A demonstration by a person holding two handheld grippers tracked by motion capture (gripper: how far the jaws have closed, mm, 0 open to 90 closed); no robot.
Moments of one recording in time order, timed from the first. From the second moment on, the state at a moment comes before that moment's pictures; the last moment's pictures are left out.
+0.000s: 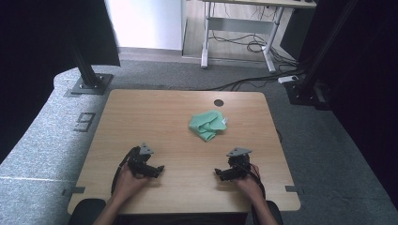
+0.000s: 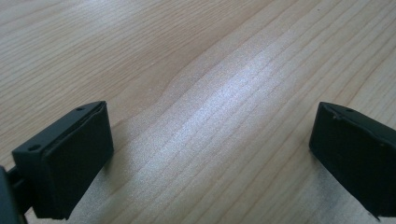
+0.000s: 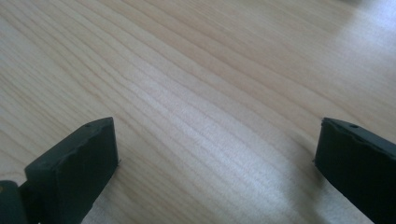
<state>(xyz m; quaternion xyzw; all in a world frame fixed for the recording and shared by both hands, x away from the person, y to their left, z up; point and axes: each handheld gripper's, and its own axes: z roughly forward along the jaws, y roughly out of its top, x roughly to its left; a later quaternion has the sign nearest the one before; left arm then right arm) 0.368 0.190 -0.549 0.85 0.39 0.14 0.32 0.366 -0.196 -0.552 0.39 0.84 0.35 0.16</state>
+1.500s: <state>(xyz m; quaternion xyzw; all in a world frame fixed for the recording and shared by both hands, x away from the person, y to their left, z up) 0.368 0.190 -0.549 0.85 0.39 0.14 0.32 0.440 -0.157 -0.518 0.38 0.84 0.37 0.13</state>
